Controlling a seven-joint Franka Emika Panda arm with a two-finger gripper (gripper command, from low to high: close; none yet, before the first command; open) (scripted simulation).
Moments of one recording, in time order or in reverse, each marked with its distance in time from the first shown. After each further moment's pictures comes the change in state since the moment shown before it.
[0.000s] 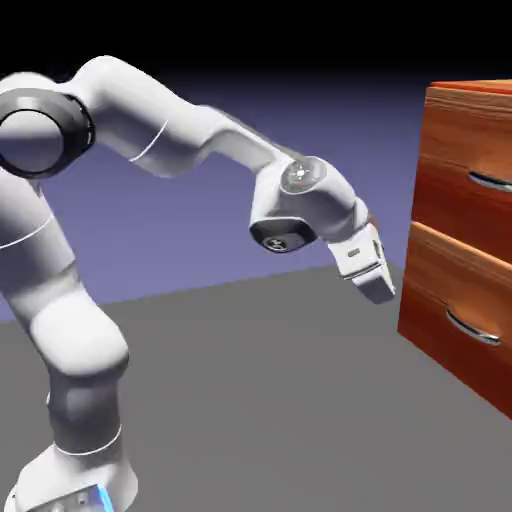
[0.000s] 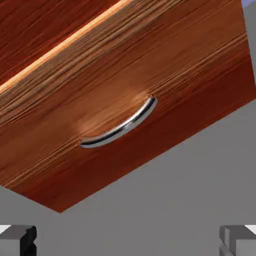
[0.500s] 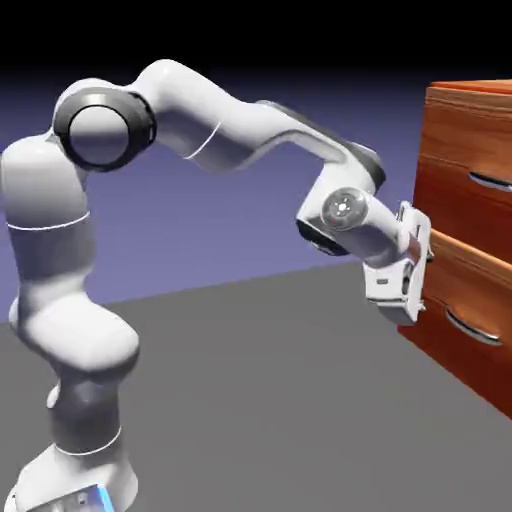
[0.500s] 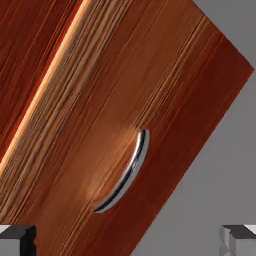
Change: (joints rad) arm 0.232 0.258 -0.279 0.268 0.652 -0.064 -0.166
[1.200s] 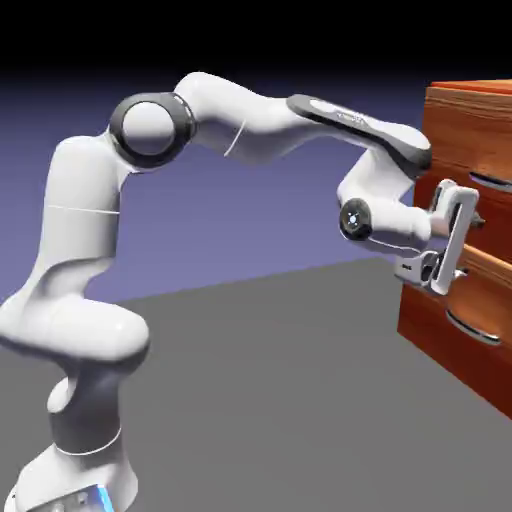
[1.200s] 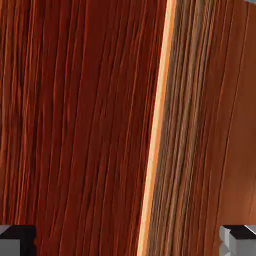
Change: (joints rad) arm 0.325 0.361 -0.391 0.375 0.913 -0.090 -0.232
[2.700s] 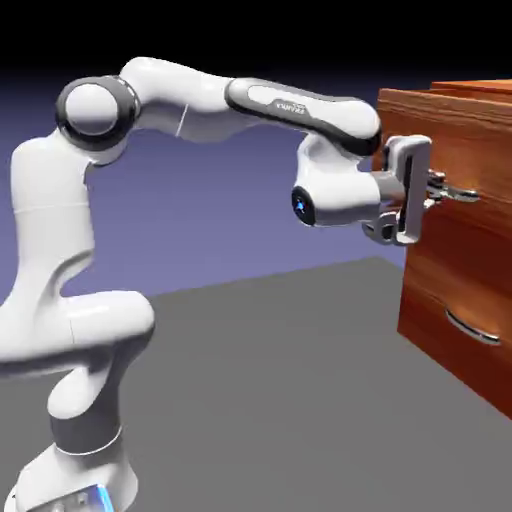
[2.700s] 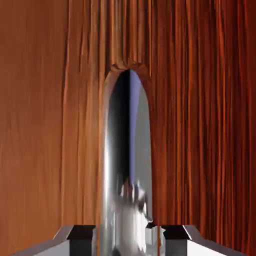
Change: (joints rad) arm 0.818 0.022 -0.768 -0.224 0.461 -0.110 -0.270
